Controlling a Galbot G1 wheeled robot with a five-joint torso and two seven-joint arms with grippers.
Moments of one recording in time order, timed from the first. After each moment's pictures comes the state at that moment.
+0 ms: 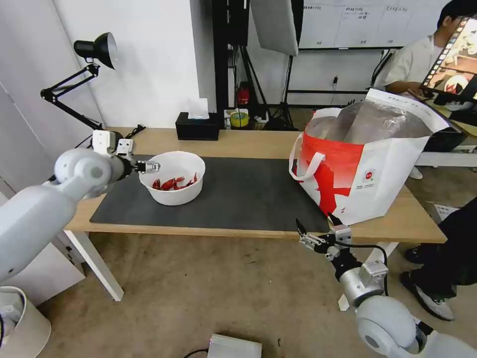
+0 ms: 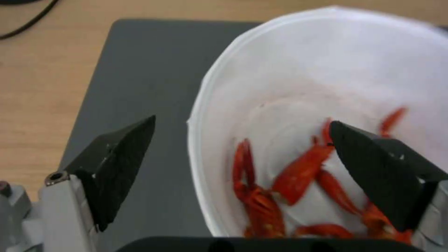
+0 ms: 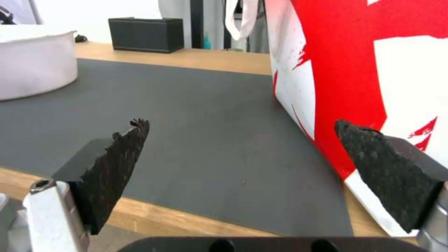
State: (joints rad) left arm 0.22 -0.67 0.24 -1.53 -1.43 0.75 -0.54; right arm -1.32 0.66 0.08 2.08 0.65 0.12 0.45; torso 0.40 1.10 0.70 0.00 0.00
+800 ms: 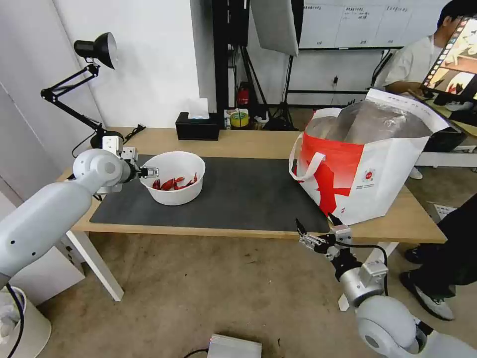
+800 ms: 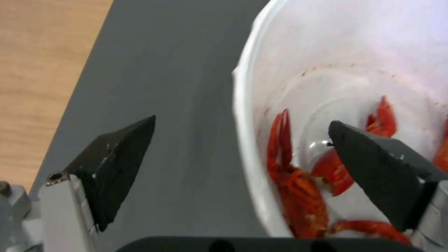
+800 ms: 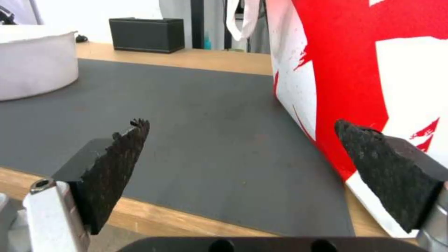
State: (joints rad) left arm 0.22 -0.68 0.28 -1.46 -1.54 0.74 -0.63; right arm -1.32 0.66 0.08 2.08 0.65 0.12 0.45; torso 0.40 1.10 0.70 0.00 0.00
